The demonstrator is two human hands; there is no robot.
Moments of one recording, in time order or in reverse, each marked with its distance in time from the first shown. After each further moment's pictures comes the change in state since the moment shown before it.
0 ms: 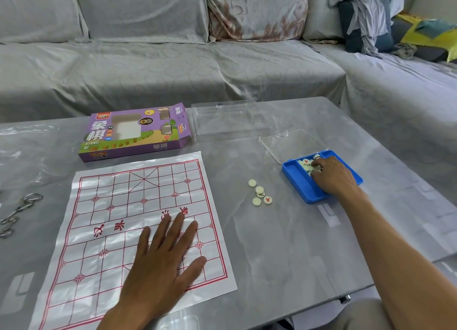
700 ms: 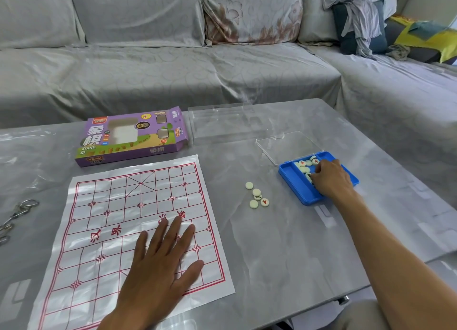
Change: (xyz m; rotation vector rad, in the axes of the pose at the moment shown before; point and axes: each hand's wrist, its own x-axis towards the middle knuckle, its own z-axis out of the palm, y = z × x) left_hand 0.001 0.001 0.003 0.021 0.019 -0.012; right_hand -0.003 -0.001 0.003 0.061 0.052 0.106
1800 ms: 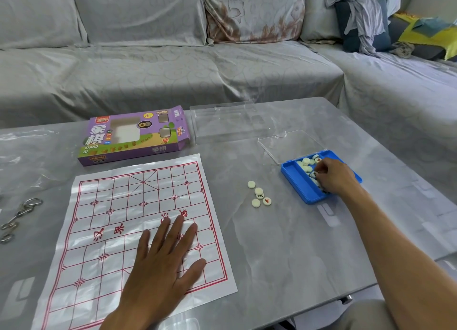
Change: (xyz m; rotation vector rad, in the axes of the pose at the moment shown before) left_hand -0.001 0.002 -0.005 0.018 -0.023 0.003; right_hand -0.001 0.007 -0.010 0.108 -0.024 -0.093
